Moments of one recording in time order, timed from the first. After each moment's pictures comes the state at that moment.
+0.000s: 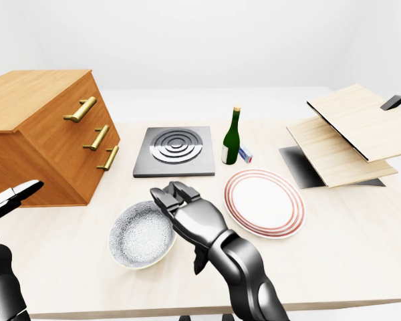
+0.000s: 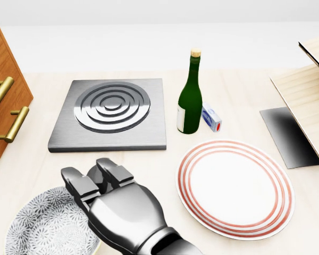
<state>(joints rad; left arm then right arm) -0.09 0.43 0.74 -0.15 -0.40 0.09 0.14 -0.01 0.16 0.58 -0.43 -1.35 0.09 0.68</state>
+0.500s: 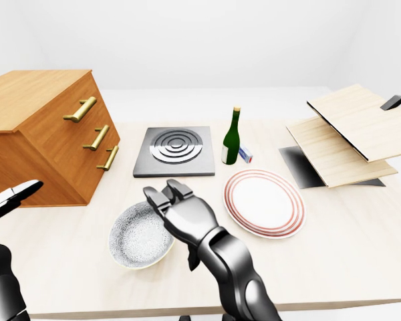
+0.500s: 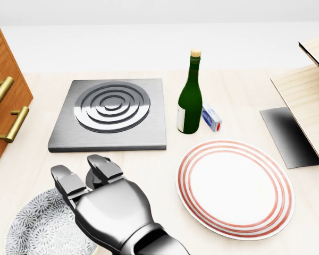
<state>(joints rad) -0.09 0.43 0.74 -0.15 -0.40 0.09 0.14 -0.05 0.22 0.61 -0.37 -1.45 0.09 0.70</state>
